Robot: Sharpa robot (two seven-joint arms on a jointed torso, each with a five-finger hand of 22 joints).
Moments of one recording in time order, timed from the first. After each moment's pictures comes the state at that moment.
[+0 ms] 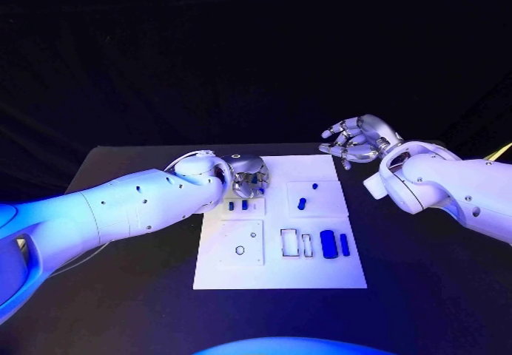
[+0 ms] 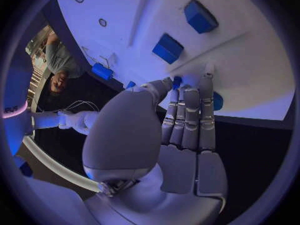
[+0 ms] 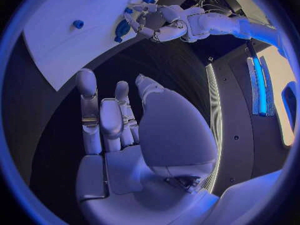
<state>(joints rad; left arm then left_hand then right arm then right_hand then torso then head) 1.22 -0.51 -0.08 1.16 -1.49 -0.12 0.03 1.48 -0.22 0.54 0.17 0.09 0.86 0.15 0.32 0.43 0.86 0.12 0.52 0.18 1.10 0.05 1.19 0.70 0.19 0.92 0.15 0.92 0.73 1.34 -0.85 -0.15 1.46 -0.75 -0.51 0.05 1.40 -0.17 0.24 0.28 0.20 0.79 0.16 0.33 0.32 1.07 0.08 0.71 0.76 1.43 0.00 1.16 1.16 0.14 1.27 0.11 0.60 1.01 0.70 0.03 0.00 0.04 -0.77</state>
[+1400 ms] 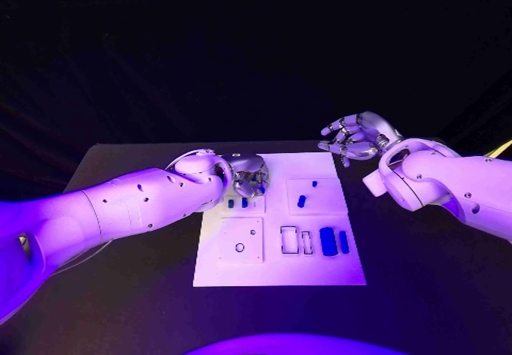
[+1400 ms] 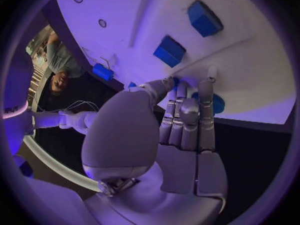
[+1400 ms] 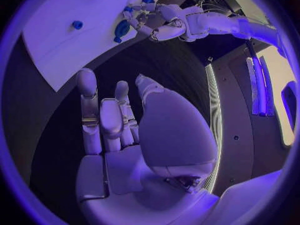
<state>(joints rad) 1.22 -0.50 -0.08 1.15 -1.48 -0.12 0.05 1.46 -0.19 0.60 0.08 0.09 0.96 0.14 0.30 0.42 1.03 0.08 0.44 0.16 1.25 0.01 1.33 0.87 0.19 0.96 0.12 1.04 0.83 1.34 -0.85 -0.15 1.46 -0.75 -0.51 0.05 1.40 -0.17 0.24 0.28 0.20 0.79 0.16 0.33 0.32 1.07 0.08 0.70 0.75 1.43 0.00 1.16 1.16 0.14 1.27 0.11 0.58 1.00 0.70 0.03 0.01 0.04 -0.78</state>
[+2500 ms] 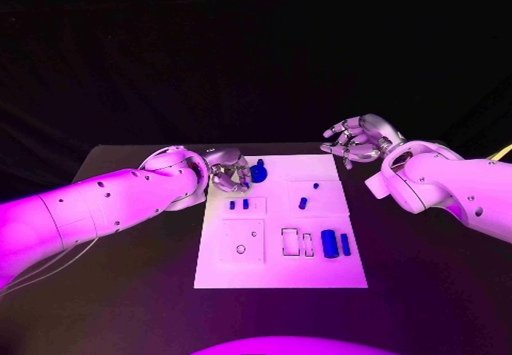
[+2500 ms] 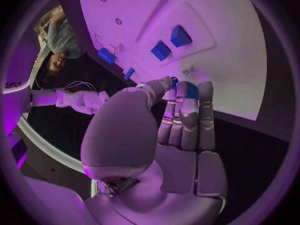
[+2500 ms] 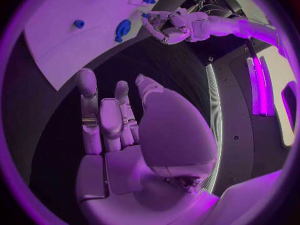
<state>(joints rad) 1.21 -0.65 -0.03 1.25 -1.34 -0.11 0.03 1.43 -0.20 0.60 0.08 0.09 0.98 0.14 0.29 0.41 1.06 0.08 0.40 0.15 1.27 0.01 1.34 0.88 0.19 0.96 0.12 1.05 0.84 1.34 -0.85 -0.15 1.46 -0.75 -0.51 0.05 1.40 -0.17 0.24 0.28 0.20 0.79 0.16 0.33 0.32 1.07 0.08 0.70 0.75 1.43 0.00 1.16 1.16 0.14 1.27 0.11 0.58 1.00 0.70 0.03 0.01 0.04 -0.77</state>
